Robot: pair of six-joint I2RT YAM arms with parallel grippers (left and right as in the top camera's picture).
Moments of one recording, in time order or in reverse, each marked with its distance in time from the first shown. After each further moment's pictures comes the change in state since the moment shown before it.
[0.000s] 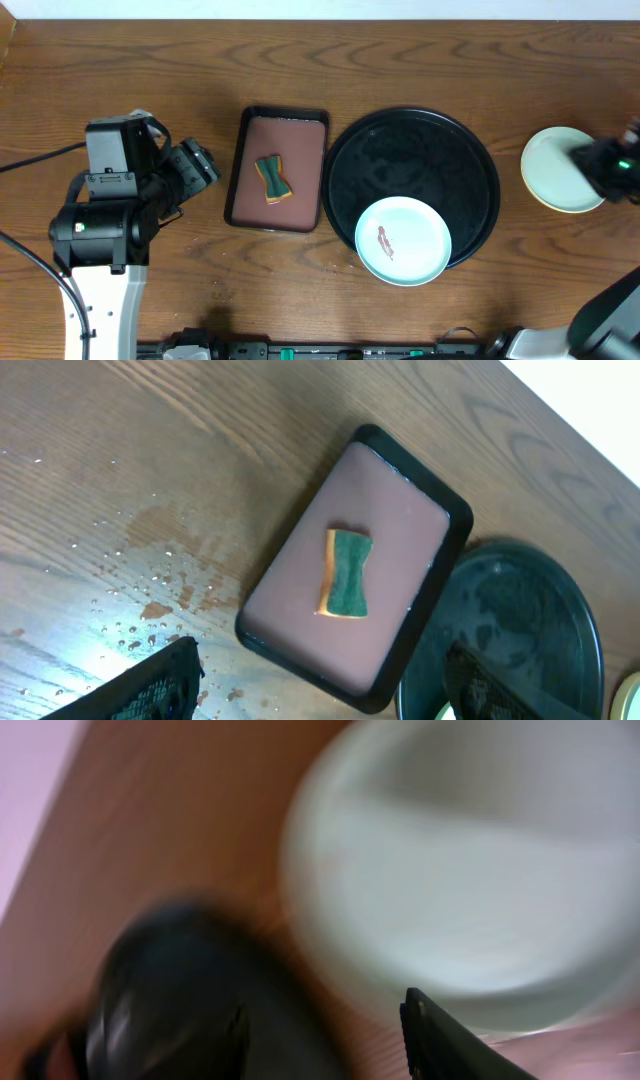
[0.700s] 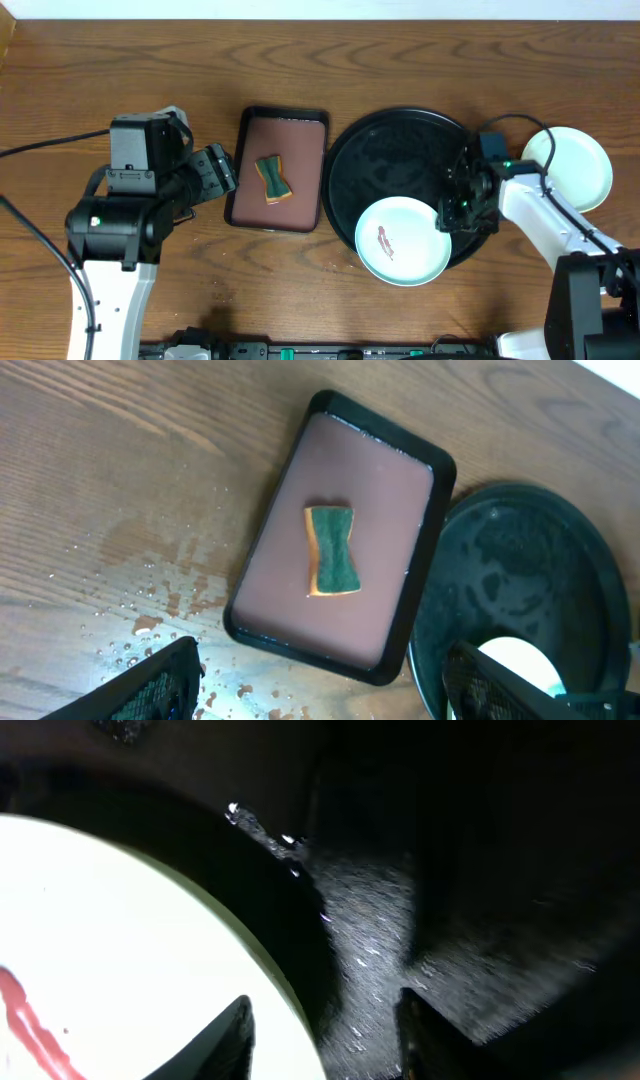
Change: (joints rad) left arm -0.091 0.018 0.000 0.000 0.008 0.119; right arm 0.698 0.014 -0.308 -0.086 0.303 -0.044
